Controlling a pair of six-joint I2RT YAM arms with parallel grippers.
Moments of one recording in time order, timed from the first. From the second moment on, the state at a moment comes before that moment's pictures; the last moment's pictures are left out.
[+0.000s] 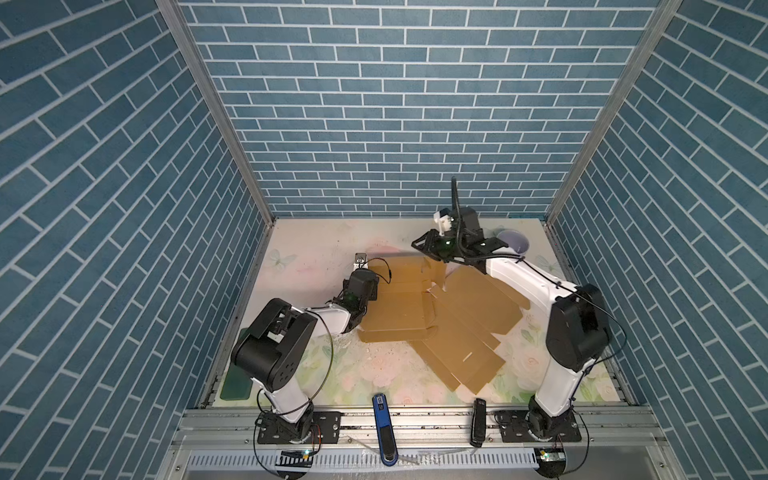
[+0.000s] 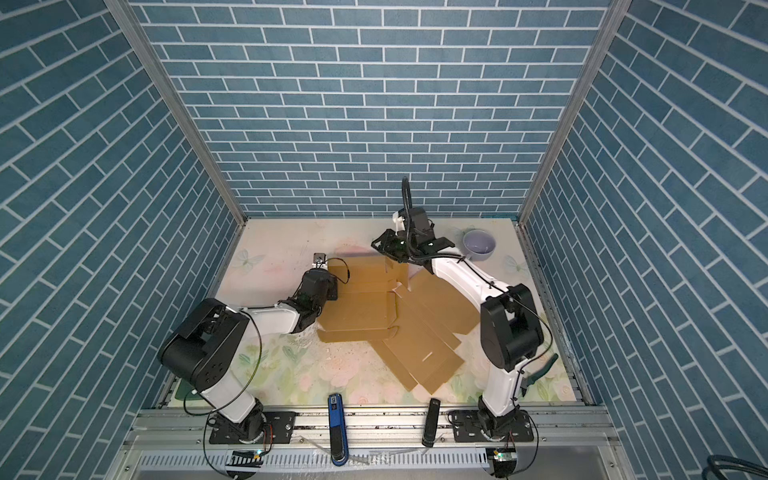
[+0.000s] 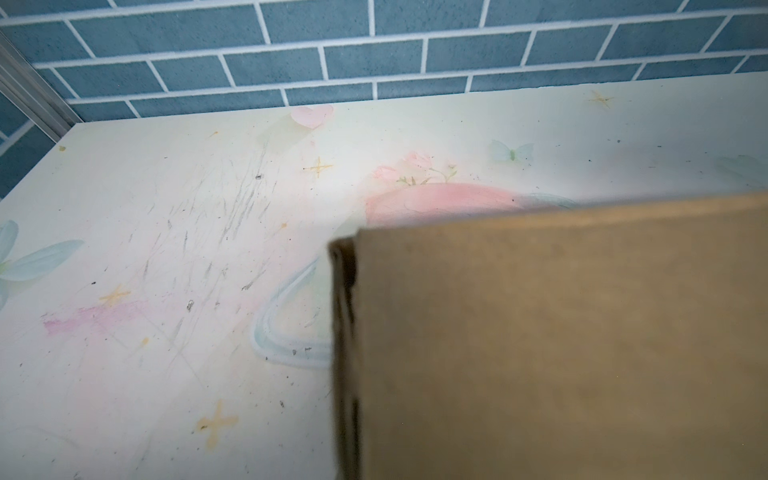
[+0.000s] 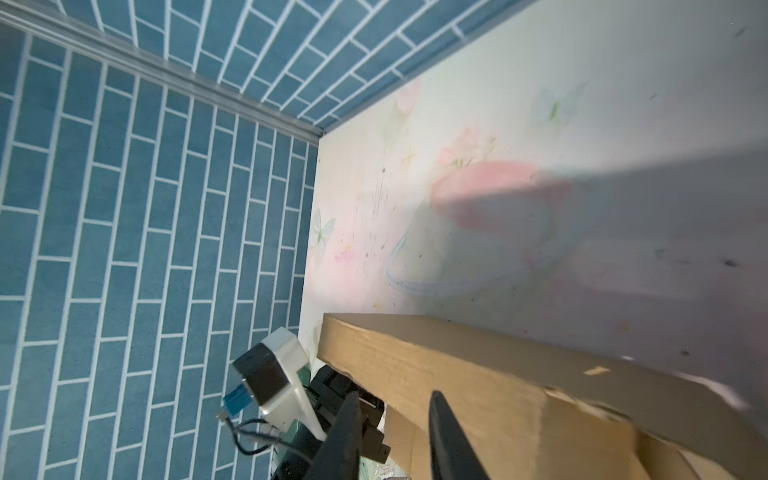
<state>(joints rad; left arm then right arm) -0.50 1.68 0.71 0.41 -0.42 -0.24 0.54 1.76 1.49 -0.29 -0.42 0.78</state>
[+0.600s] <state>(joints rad) -0.40 1.57 0.65 0.36 -0.41 -0.28 0.47 1.64 1.37 -0.40 -0.27 0.67</state>
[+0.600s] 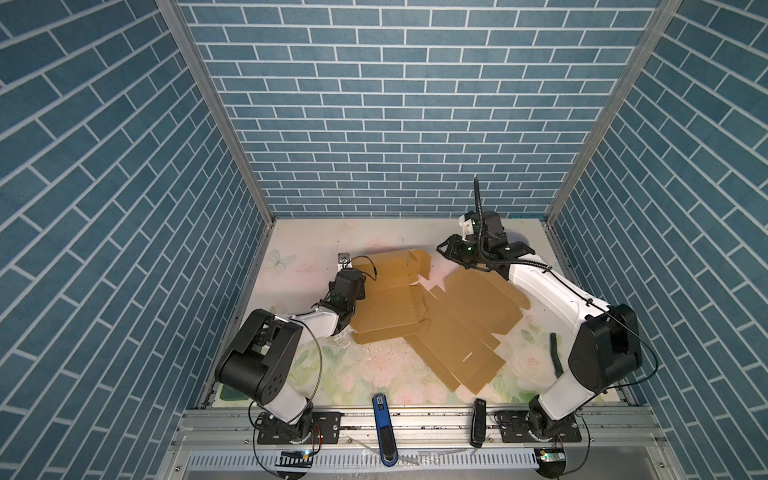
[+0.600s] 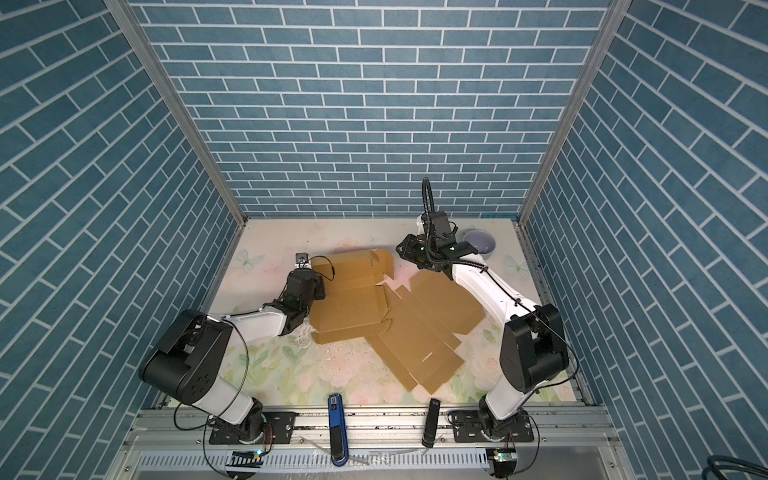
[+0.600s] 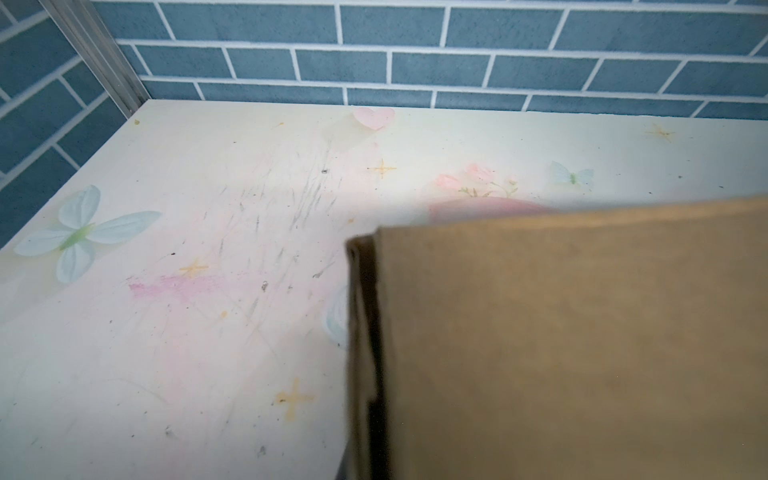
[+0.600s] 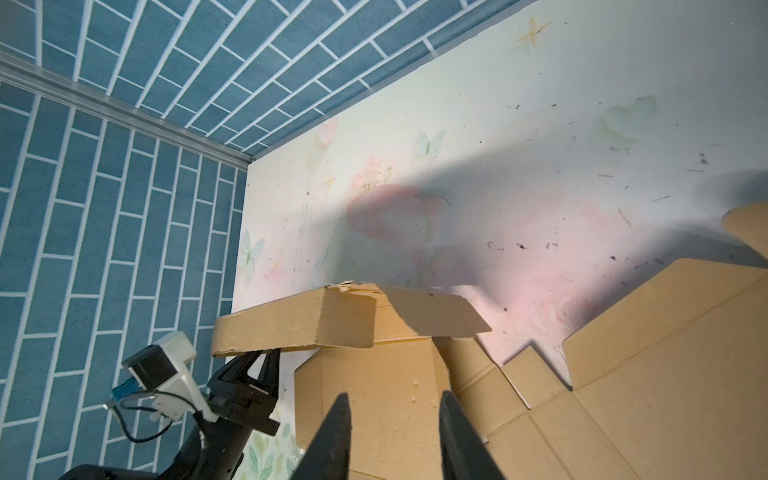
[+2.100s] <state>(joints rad) -0.36 1.66 0.79 0.20 -0.32 -0.35 0.49 2.02 1.51 -0.31 -0.39 0.35</state>
